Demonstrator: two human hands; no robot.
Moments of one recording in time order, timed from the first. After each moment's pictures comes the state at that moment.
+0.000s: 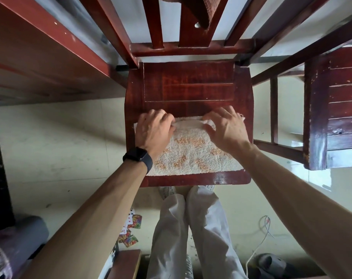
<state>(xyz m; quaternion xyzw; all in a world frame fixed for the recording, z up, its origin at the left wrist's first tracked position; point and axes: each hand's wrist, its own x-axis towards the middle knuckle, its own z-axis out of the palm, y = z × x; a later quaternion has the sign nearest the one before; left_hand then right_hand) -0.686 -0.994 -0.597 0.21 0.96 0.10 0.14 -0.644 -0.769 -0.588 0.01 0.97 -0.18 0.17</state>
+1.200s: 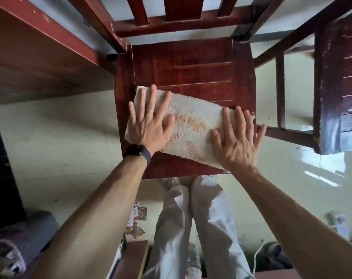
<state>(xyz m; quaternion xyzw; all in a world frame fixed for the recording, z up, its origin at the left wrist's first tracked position) -0.659 -0.996 -0.637 0.18 0.97 0.02 0.18 -0.547 -0.772 -0.615 0.20 0.95 -0.11 0.20</state>
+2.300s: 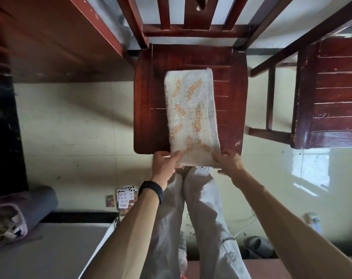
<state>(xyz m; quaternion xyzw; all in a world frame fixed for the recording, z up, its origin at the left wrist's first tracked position) -0.512 -0.988 -0.551 -0.44 0.65 0.51 0.35 -0.489 -0.783 -0.548 0.50 0.64 -0.46 0.34</state>
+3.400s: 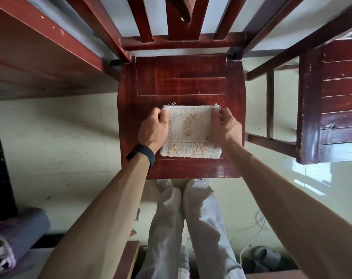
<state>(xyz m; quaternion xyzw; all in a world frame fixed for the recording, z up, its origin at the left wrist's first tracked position) -0.676 -0.962 -0.596 -0.14 0.89 0.31 0.29 -0.628 -0.764 -0.589 0.36 0.83 -0.36 0.20</state>
